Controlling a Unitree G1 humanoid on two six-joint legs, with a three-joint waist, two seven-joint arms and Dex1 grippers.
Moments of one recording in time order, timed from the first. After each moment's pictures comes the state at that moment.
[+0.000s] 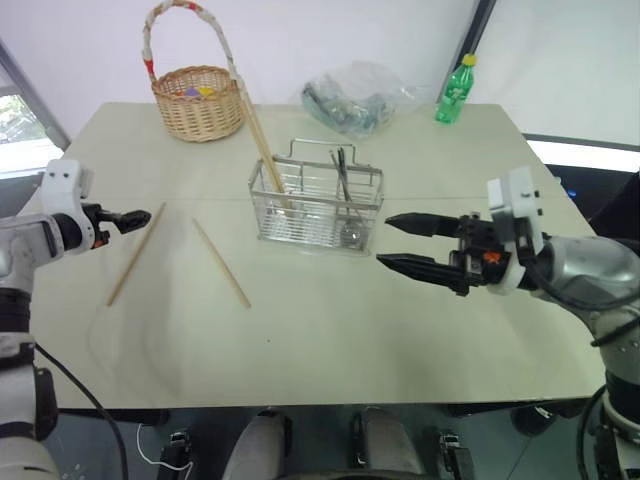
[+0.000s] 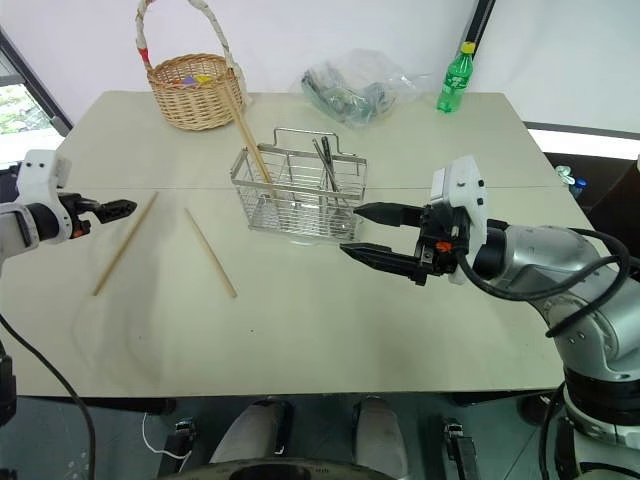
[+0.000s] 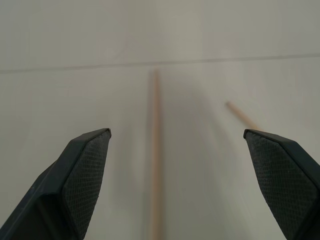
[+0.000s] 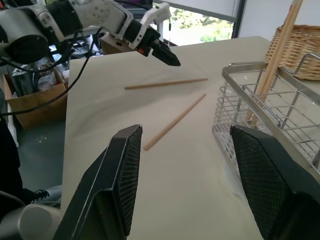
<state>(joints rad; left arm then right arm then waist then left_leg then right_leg) -0.73 0.95 0.07 0.65 -0.39 0.79 -0.63 -0.31 -0.79 -0.23 -0.61 0.91 0.80 0.84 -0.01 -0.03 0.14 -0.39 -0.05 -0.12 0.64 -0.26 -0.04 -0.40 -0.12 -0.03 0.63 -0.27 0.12</state>
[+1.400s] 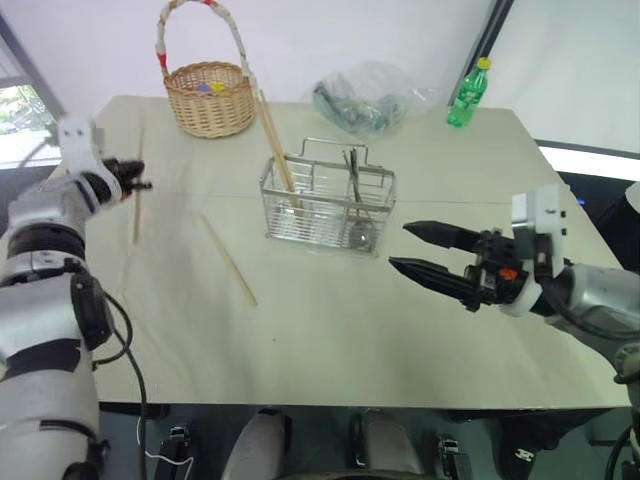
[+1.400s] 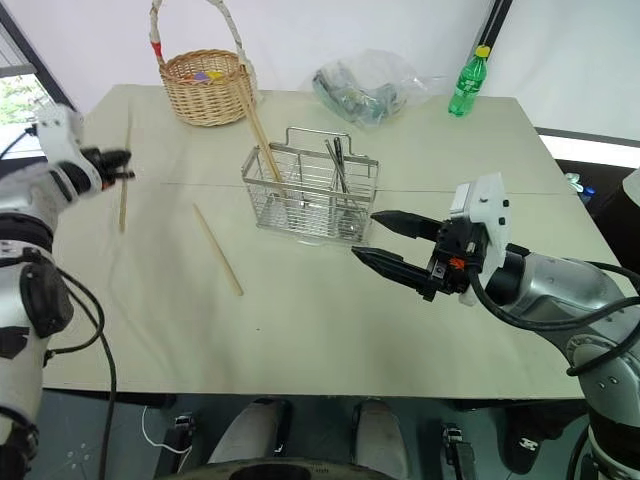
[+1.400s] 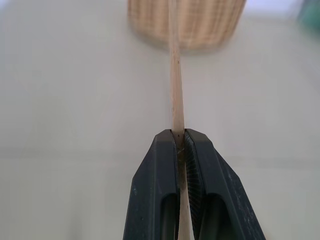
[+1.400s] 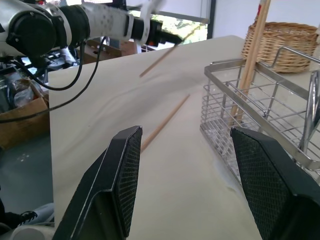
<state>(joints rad) -1.15 0.74 0.30 1.13 -0.22 0.33 -0.57 -0.16 -0.82 -0.32 -0.71 1.04 0.77 0.64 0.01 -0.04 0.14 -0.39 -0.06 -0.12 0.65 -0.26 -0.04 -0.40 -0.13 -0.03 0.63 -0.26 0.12</state>
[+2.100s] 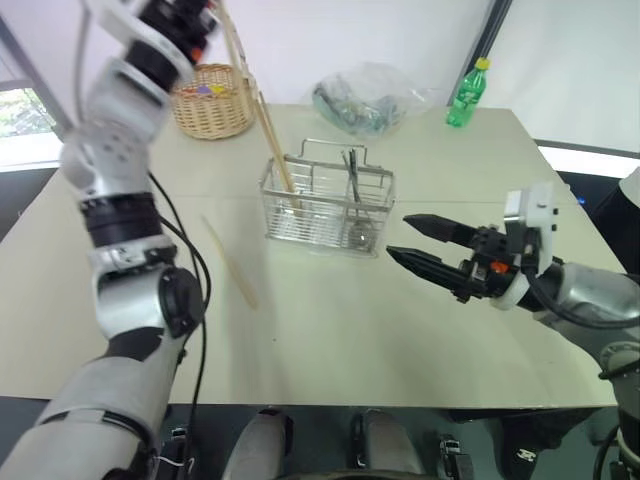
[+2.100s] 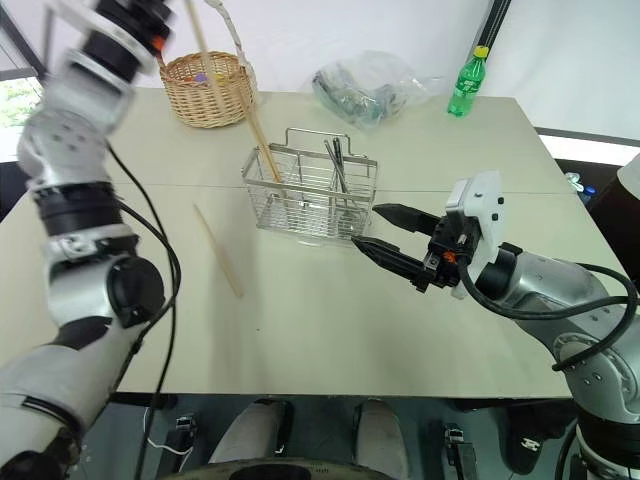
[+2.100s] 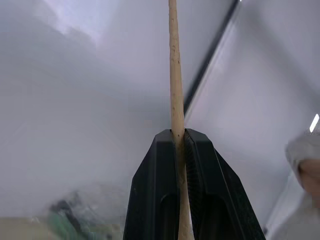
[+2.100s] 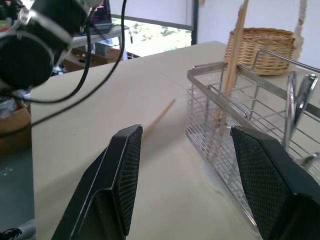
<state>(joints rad) -1.12 0.29 0.40 0.35 -0.66 0.57 -0.41 -0.15 -0.78 -0.29 -0.70 1.01 0.74 0.56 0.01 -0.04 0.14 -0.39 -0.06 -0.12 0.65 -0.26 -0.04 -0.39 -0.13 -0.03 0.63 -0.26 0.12</state>
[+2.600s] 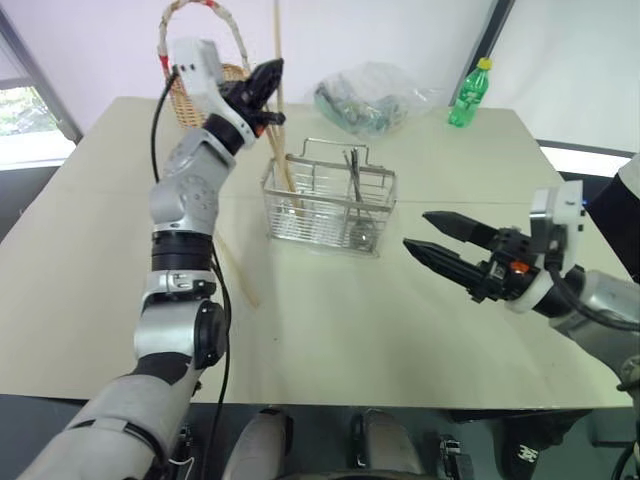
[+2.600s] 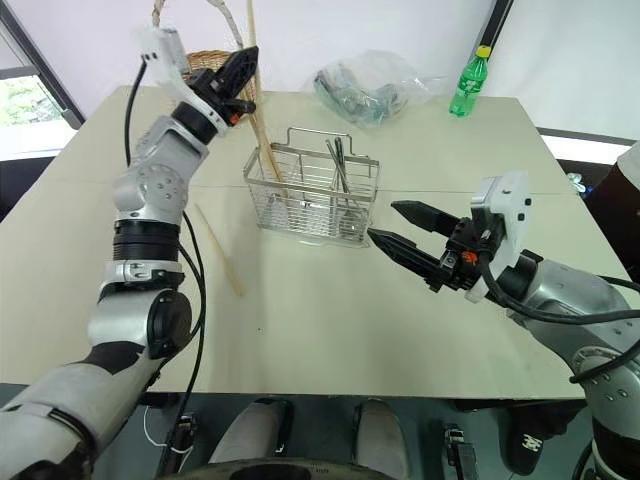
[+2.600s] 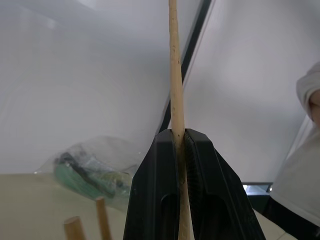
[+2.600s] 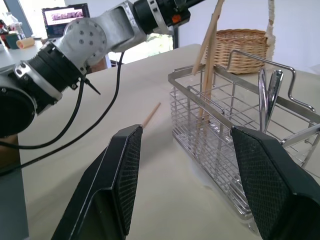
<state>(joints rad) -1.04 0.18 0.24 0.49 -0.49 0.27 -0.52 -0.08 -0.80 -0.38 -0.72 1.12 0.74 0.47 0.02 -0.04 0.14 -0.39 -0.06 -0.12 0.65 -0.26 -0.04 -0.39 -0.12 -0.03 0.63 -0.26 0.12</state>
